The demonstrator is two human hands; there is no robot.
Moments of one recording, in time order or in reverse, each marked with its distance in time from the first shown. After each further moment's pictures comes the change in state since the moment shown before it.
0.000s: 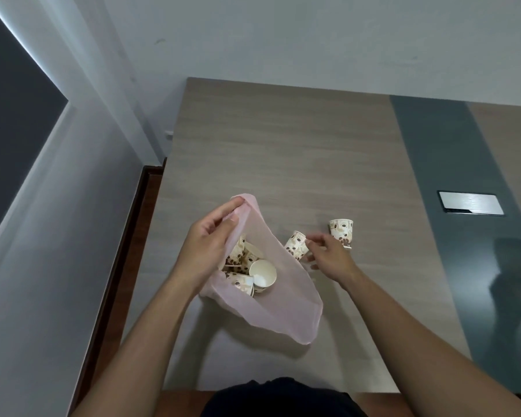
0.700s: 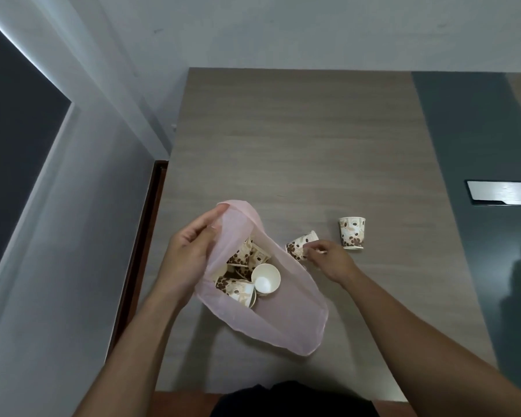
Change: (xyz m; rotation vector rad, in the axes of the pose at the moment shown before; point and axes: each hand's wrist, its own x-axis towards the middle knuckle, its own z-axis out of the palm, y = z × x) left_hand 0.024 -0.010 0.000 -0.020 0.111 -0.109; right_hand 0.065 0.047 0.007 -0.143 -0.111 0.031
